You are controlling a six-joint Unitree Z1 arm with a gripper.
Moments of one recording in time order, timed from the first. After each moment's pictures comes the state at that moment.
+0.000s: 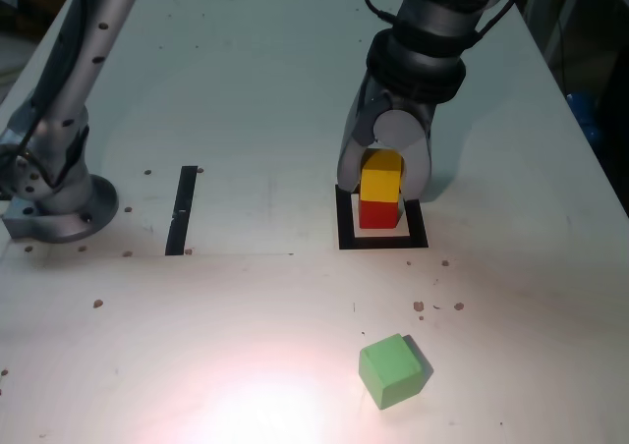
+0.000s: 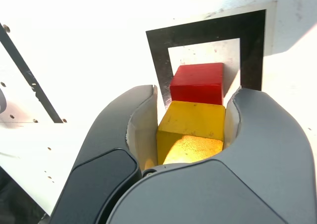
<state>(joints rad) -0.08 2.18 -1.82 1.47 0.02 0.07</state>
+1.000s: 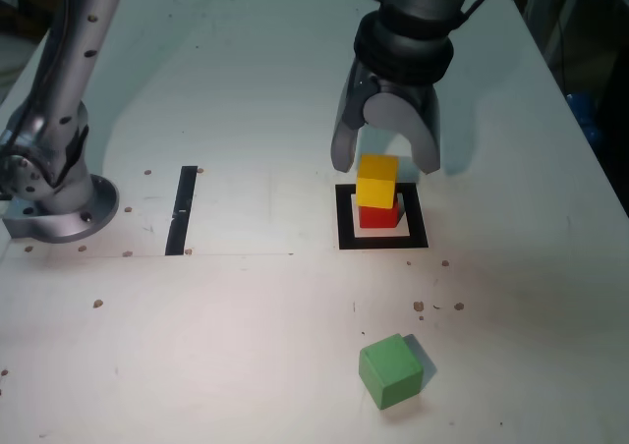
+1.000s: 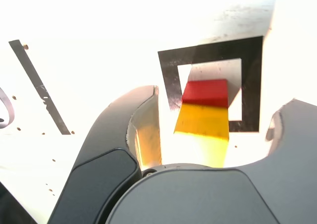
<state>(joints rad) -0.07 2.10 -1.77 1.45 0.08 0.06</state>
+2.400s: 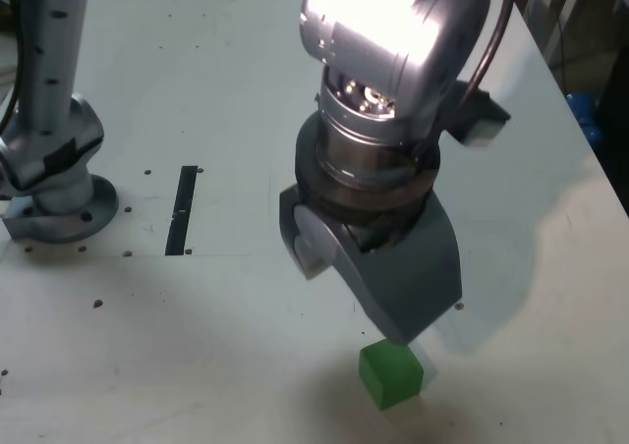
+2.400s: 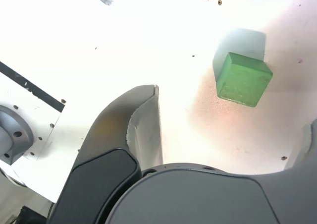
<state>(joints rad) -0.64 2.12 -1.93 1.53 0.12 0.22</state>
